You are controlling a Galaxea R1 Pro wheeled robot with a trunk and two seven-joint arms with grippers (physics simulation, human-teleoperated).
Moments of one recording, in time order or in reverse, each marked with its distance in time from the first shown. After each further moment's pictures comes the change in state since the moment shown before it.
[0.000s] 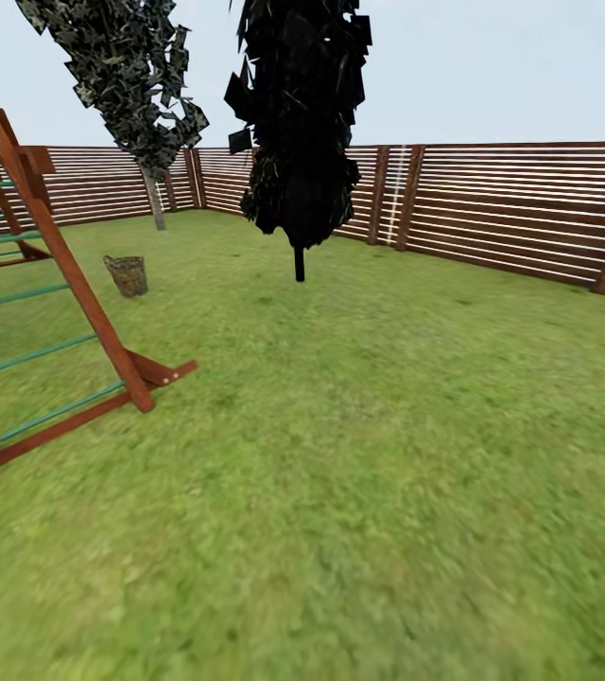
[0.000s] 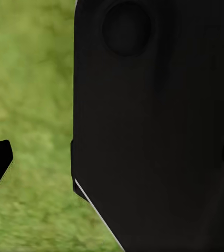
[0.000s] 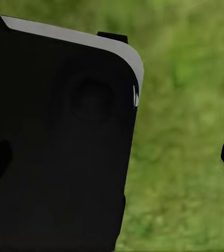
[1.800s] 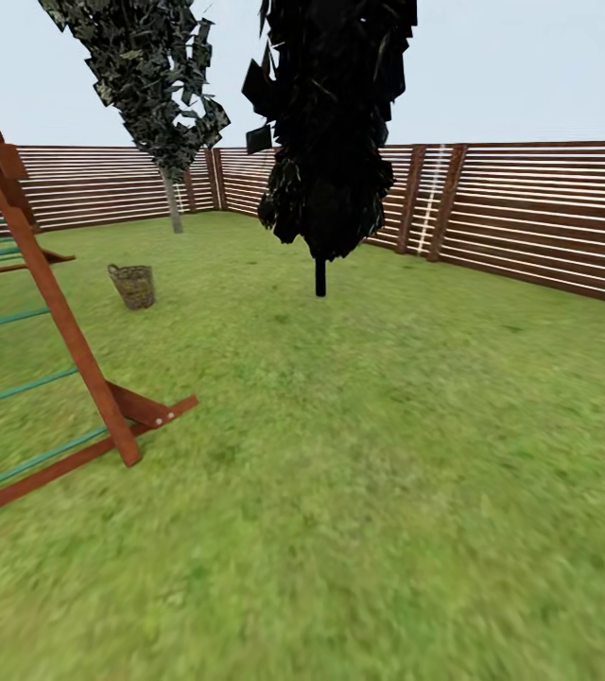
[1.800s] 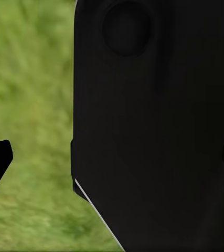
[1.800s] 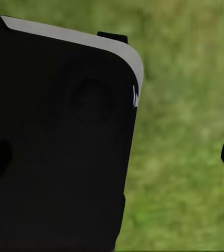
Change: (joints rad) left arm 0.000 0.000 0.000 0.000 0.000 0.000 0.000; right arm 0.000 0.000 0.000 0.000 0.001 0.000 0.000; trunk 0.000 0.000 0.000
